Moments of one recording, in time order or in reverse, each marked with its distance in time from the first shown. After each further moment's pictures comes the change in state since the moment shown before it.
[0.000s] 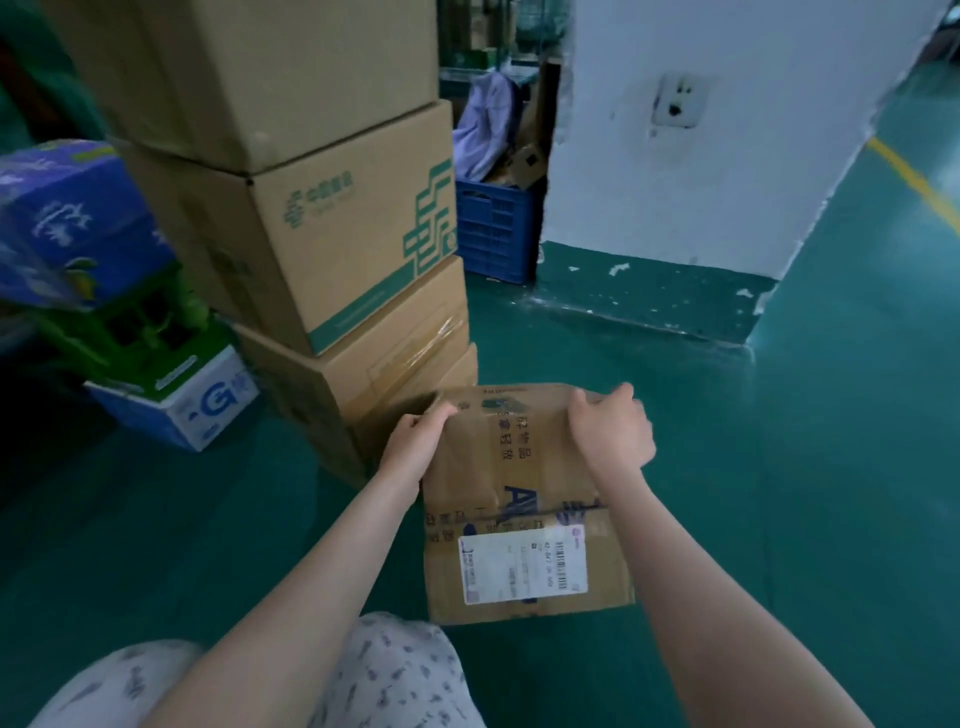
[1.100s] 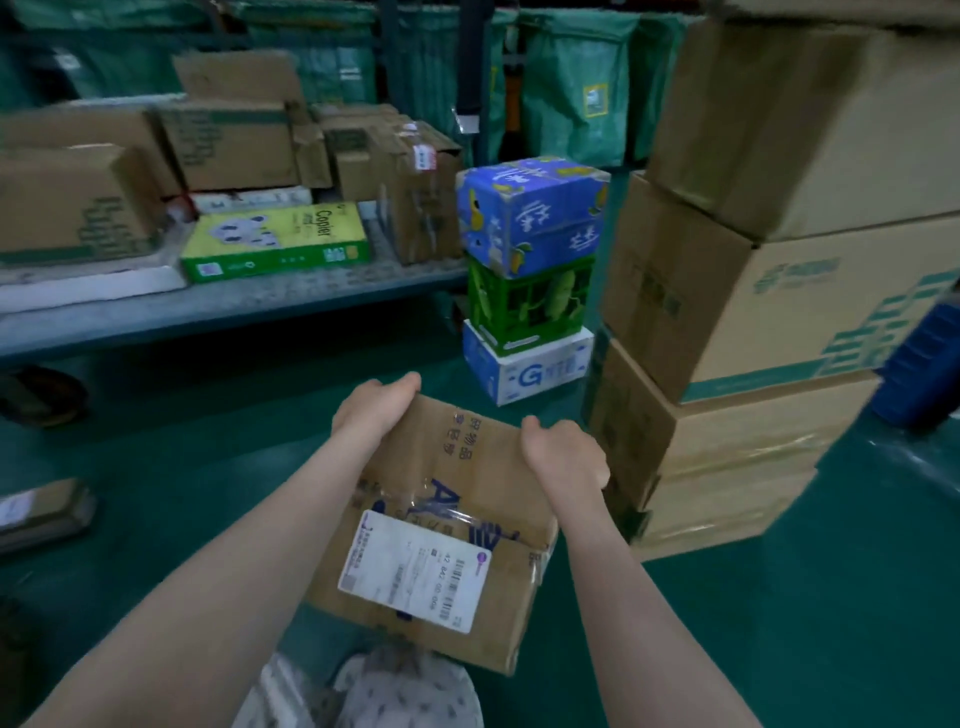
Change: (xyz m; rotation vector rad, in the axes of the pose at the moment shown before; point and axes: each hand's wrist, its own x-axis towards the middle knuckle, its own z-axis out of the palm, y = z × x) left_hand -0.094 -0.060 -0.321 0.167 0.816 -0.254; right_hand -0.226 -0.188 0.127 -0.241 -0.709 -0.645
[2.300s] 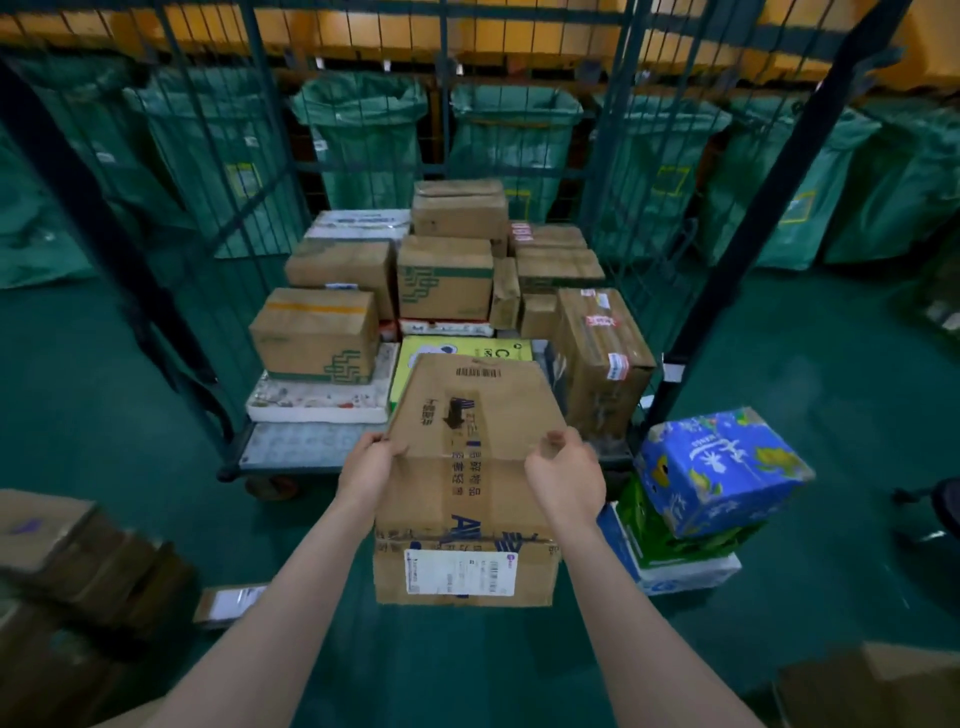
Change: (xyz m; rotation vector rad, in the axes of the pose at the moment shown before) left_hand 0.104 0.145 -0.475 -0.737 0.151 -0.319; right_hand -0.040 -0.535 -0.123 0.115 -0.082 -0.333
